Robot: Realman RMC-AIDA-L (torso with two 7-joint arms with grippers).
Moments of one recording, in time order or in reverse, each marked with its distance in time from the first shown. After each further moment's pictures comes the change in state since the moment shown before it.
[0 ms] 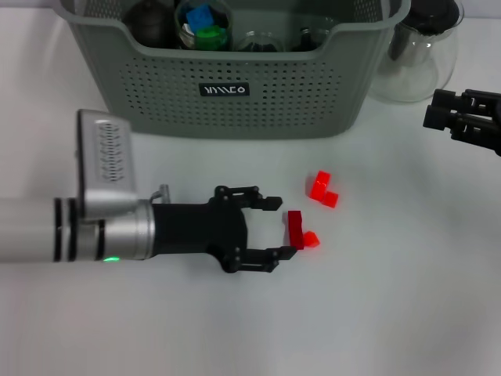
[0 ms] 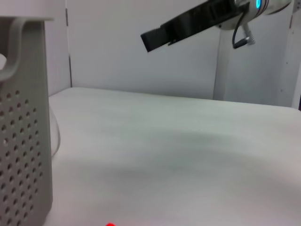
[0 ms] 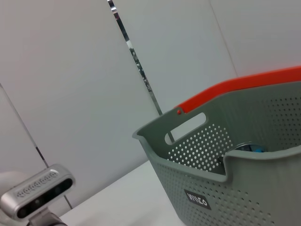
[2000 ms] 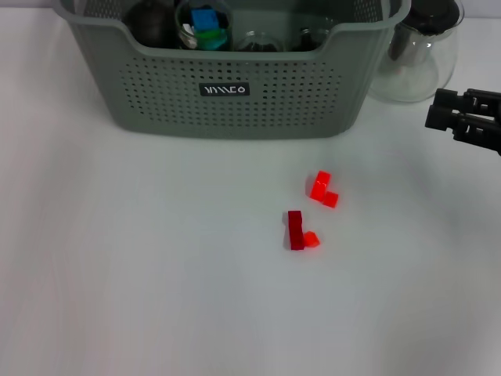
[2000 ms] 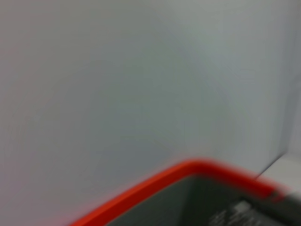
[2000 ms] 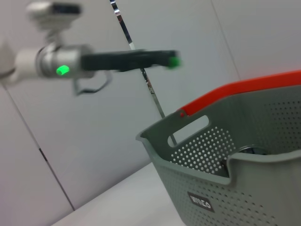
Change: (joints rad) left arm -0.268 0.194 0.058 0.751 0.147 -0.109 -1.256; right arm -0.006 0.001 0.000 -0.007 0.010 -0.016 -0.005
